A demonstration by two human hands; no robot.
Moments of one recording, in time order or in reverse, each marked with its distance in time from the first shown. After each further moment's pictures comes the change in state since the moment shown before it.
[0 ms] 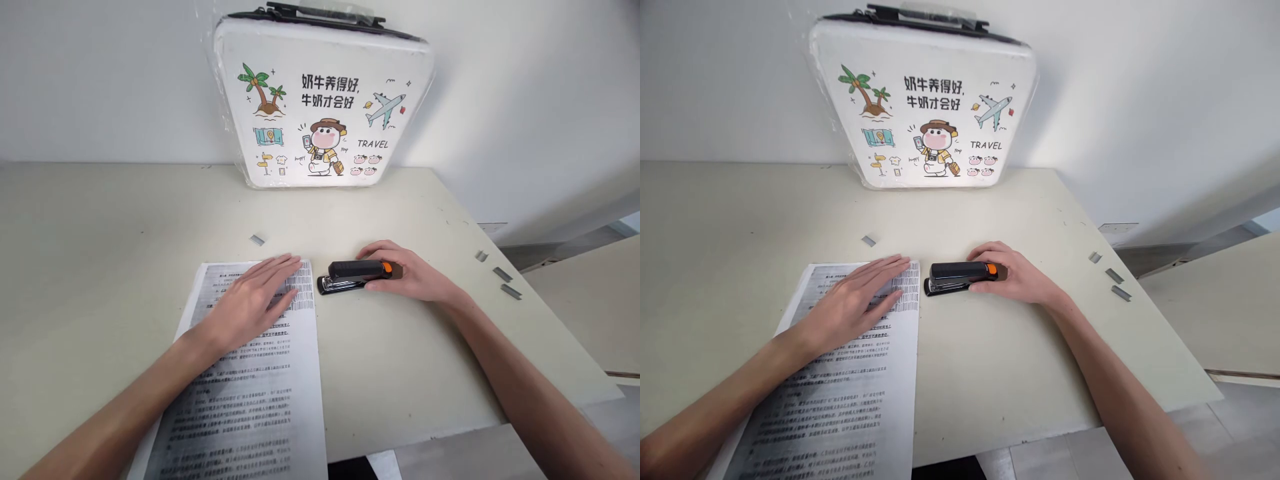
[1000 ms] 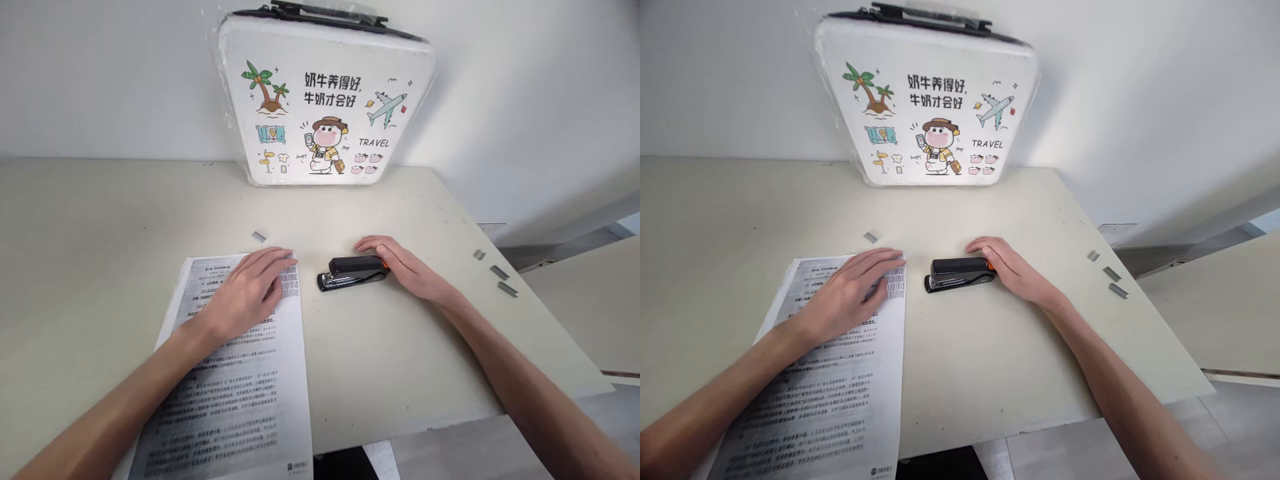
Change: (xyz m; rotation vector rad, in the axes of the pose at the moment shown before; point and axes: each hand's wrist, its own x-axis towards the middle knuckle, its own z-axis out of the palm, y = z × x) left_hand 0.000 -0.005 -0.002 0.036 0.077 0.006; right_hand -0.002 -0.002 0.009 0.003 0.128 0.065
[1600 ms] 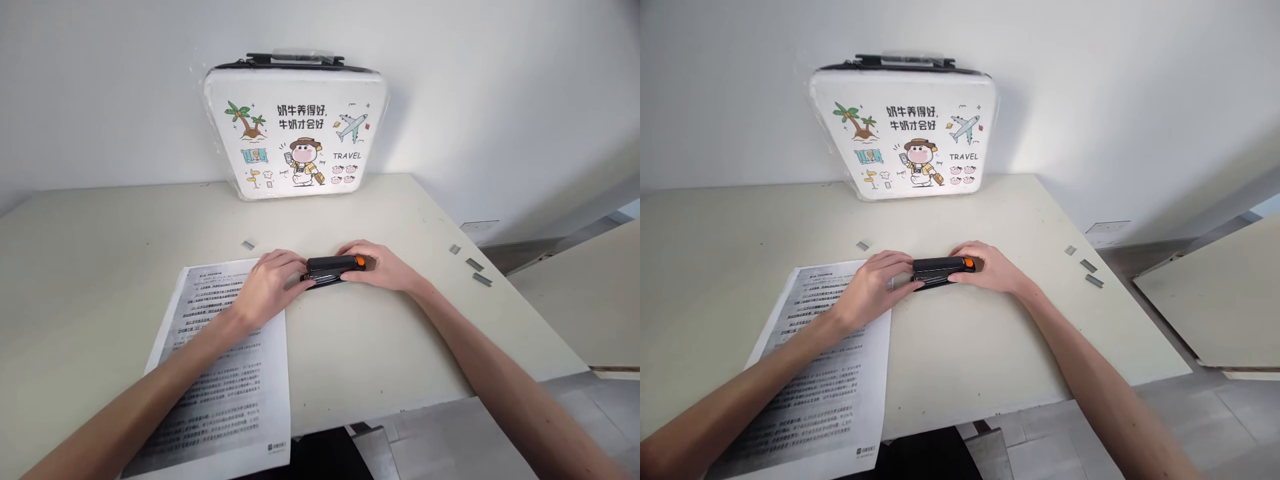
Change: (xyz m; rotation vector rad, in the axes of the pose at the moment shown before) left_hand 0.049 0.041 0.018 -0.107 0.048 0.035; right_hand 0.004 0.003 -0.008 0.046 -0.046 -0.097
